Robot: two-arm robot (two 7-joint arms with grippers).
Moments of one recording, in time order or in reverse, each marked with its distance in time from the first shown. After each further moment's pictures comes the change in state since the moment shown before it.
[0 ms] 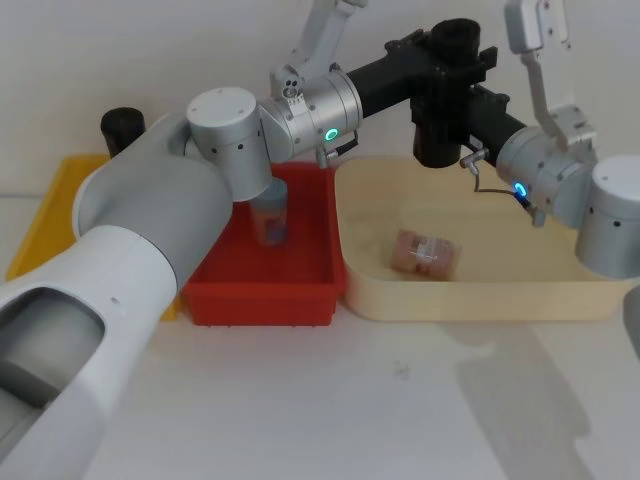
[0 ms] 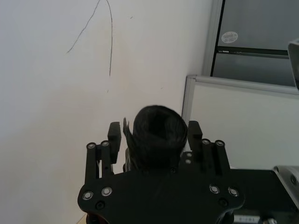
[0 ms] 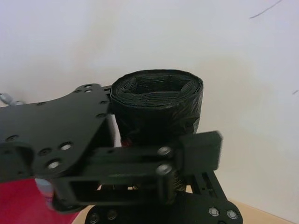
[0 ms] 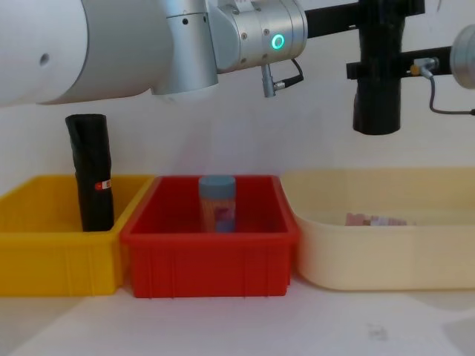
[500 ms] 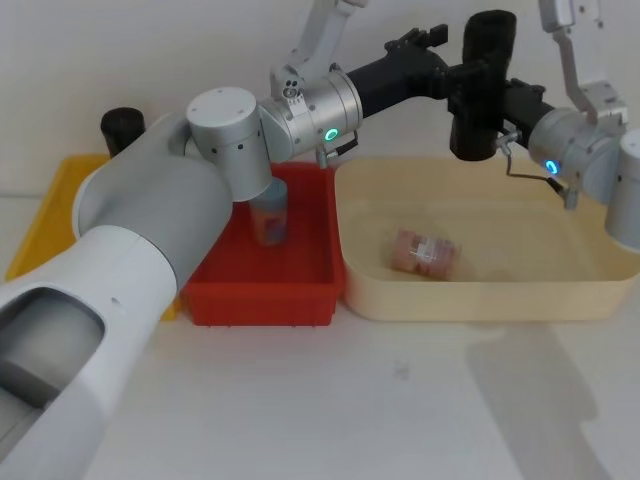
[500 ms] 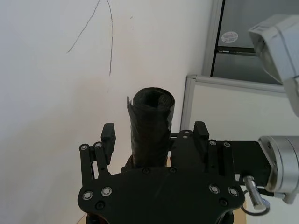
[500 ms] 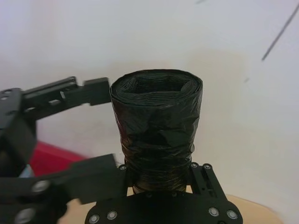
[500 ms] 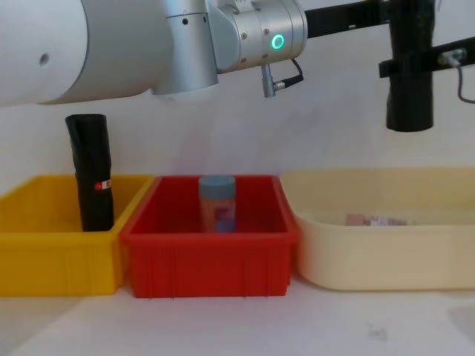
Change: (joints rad) left arm 0.000 0.000 0.000 0.000 0.000 0.000 0.000; right arm 0.060 0.013 0.043 0.048 -0.004 0.104 -0.020
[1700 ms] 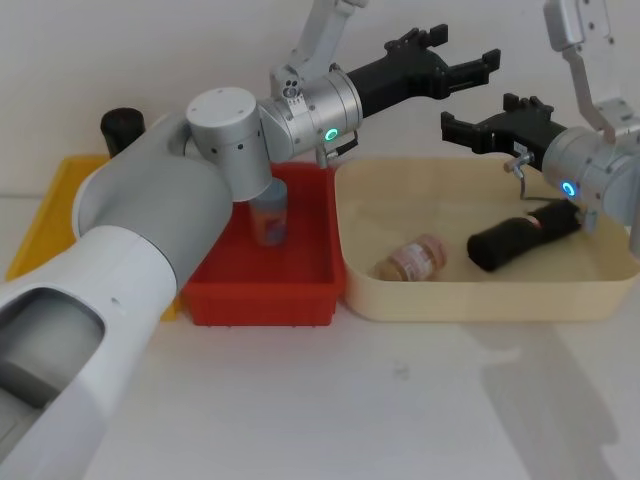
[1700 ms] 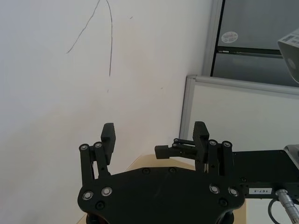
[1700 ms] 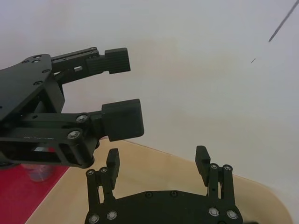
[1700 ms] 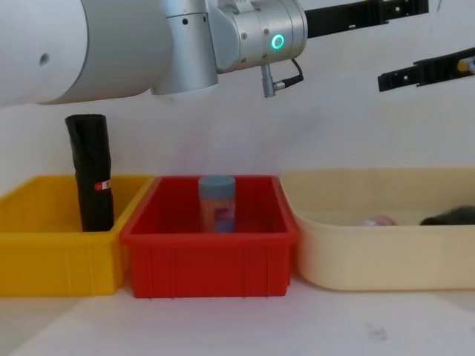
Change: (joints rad) left arm 0.000 0.000 0.000 0.000 0.000 0.000 0.000; right arm -0.081 0.048 0.010 -0.140 -0.004 0.092 0.040
